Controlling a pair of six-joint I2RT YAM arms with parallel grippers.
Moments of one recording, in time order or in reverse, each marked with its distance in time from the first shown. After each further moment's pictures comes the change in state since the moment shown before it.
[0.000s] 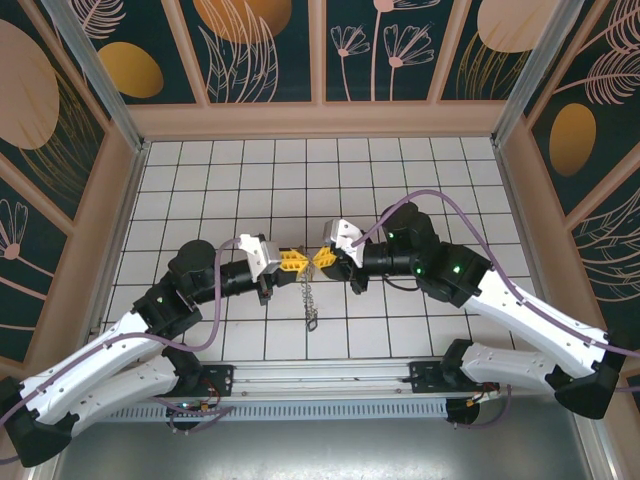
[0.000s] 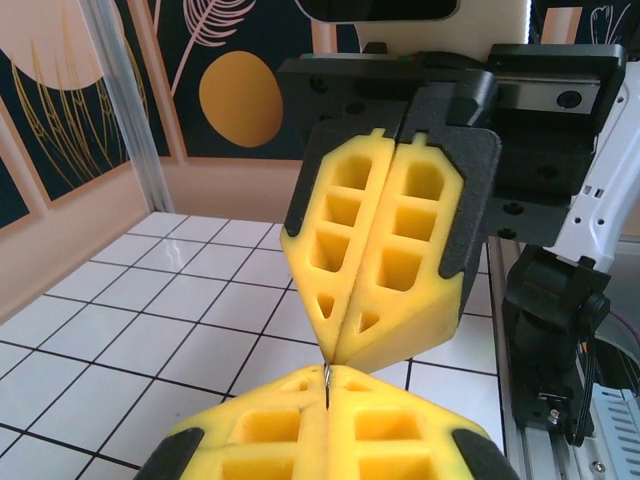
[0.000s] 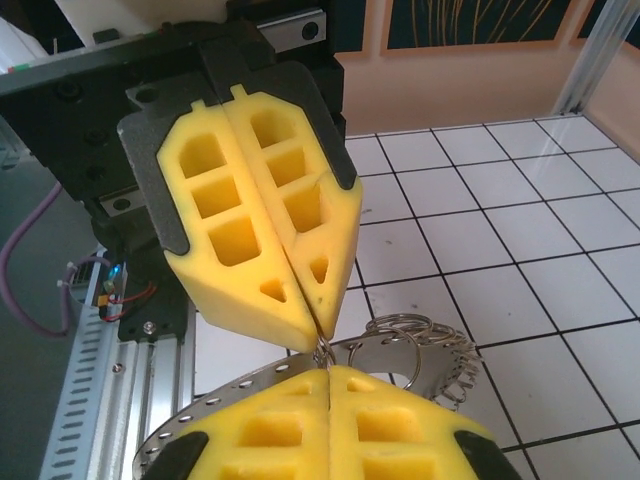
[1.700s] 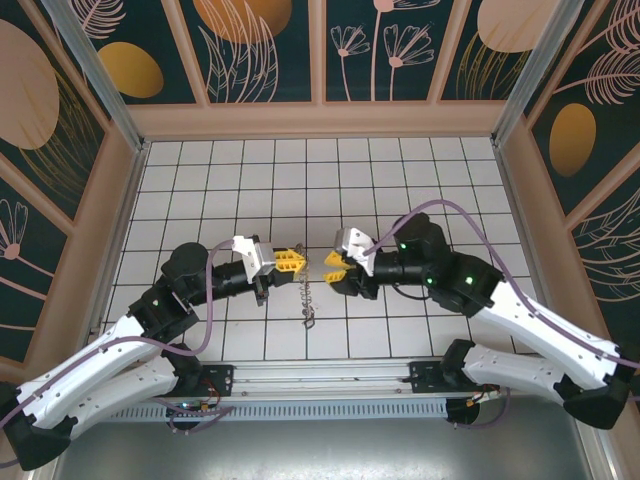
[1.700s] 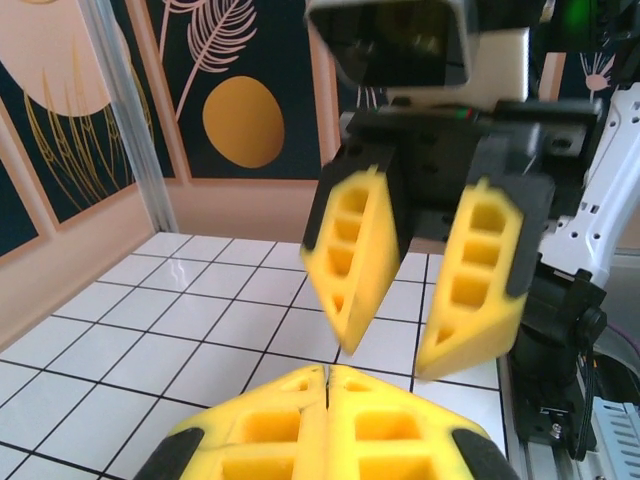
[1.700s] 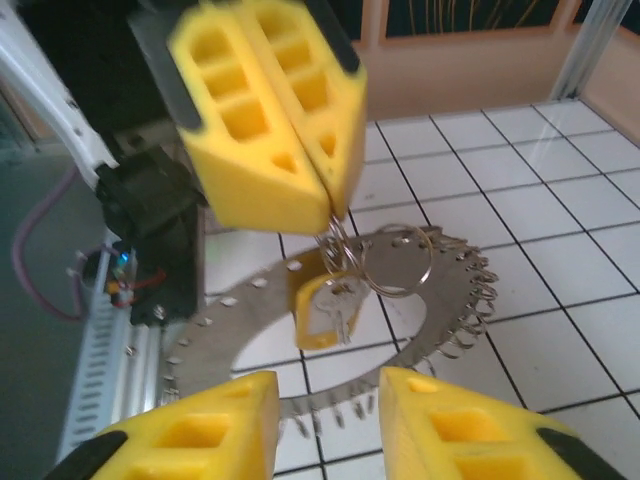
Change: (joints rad) left arm 0.002 -0.032 -0.006 0.023 0.012 -0.001; right arm -0.001 -0.111 -0.071 -0.020 0.006 0.023
